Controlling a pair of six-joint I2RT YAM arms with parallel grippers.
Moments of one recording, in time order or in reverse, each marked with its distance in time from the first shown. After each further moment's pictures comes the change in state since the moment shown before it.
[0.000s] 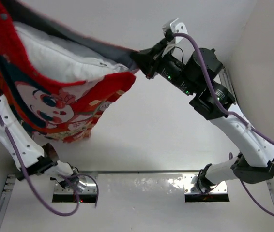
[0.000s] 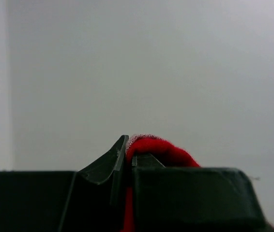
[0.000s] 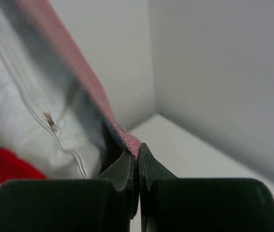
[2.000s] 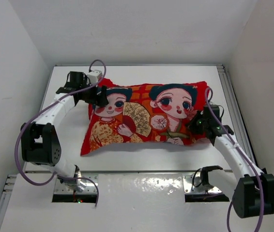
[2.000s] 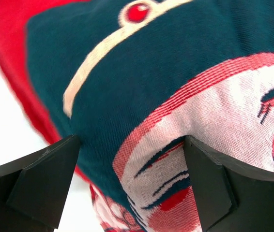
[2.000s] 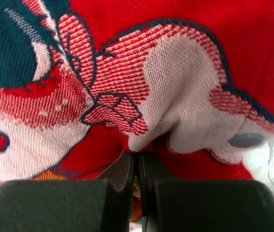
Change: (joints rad) left arm -0.774 0.065 -1.186 -0.652 -0.046 0.790; right arm -0.825 -0.412 -1.372 -0.113 -0.112 0.599
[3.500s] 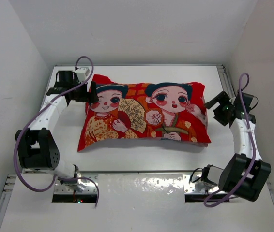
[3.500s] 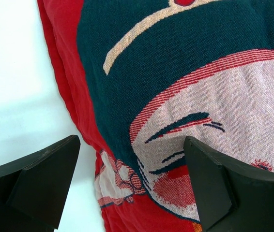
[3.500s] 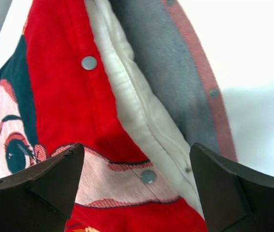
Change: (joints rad) left arm 0.102 -0.060 0.009 -0.026 -0.098 -0.060; right arm -0.461 0.176 0.259 -0.057 -0.205 -0.094
